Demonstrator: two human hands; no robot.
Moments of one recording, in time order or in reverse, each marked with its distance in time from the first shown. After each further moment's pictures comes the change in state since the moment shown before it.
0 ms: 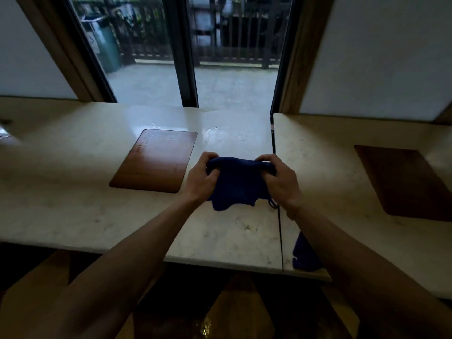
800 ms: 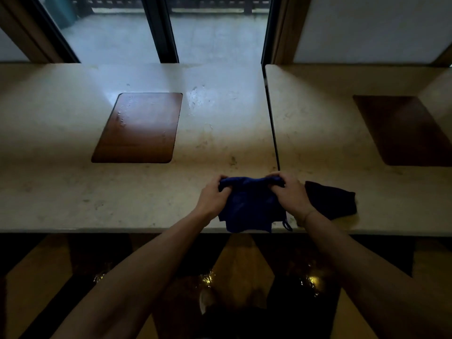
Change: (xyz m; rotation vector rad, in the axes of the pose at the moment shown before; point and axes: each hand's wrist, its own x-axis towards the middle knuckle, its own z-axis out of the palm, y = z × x) left_hand -0.066 -0.081 0.054 -0.026 -0.288 -0.385; right_hand -0.083 0.061 0.032 -0.021 -0.110 0.501
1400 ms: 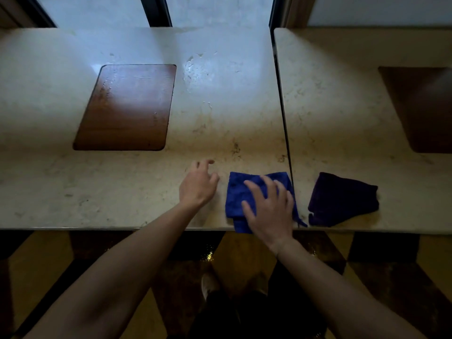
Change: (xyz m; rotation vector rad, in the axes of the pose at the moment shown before) left_hand 0.057 -0.047 -0.008 0.485 0.180 0.012; right_hand -0.012 0.044 0.092 -0.702 0.155 -0.227
